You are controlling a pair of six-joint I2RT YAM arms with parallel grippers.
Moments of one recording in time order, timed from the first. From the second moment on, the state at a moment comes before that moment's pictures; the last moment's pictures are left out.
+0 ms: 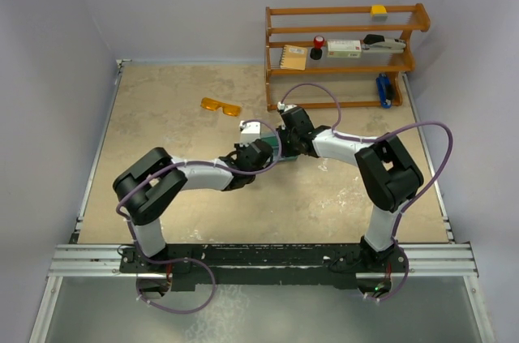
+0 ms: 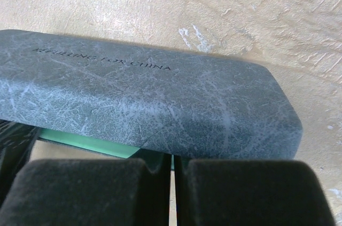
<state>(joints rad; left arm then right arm) -0.88 1.81 0.90 0.14 -0.64 -0.61 0.57 1.83 1.08 -0.17 0.05 0.32</state>
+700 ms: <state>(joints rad) -0.86 1.78 0.90 0.13 -0.60 -0.56 0.57 1.83 1.08 -0.17 0.07 0.32</state>
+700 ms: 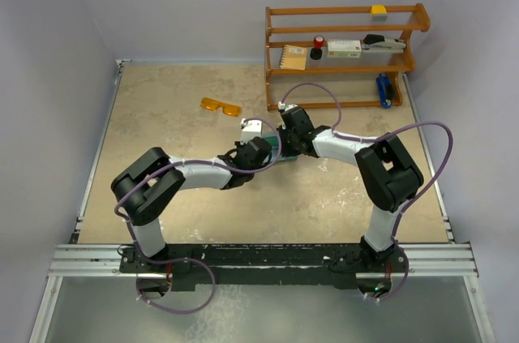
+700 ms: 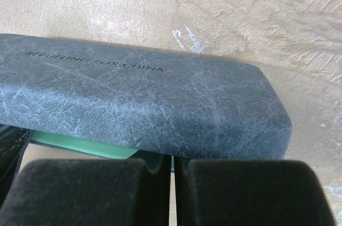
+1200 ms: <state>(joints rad) -0.86 1.88 0.99 0.16 -0.57 -0.54 0.57 1.83 1.08 -0.18 0.09 0.32</state>
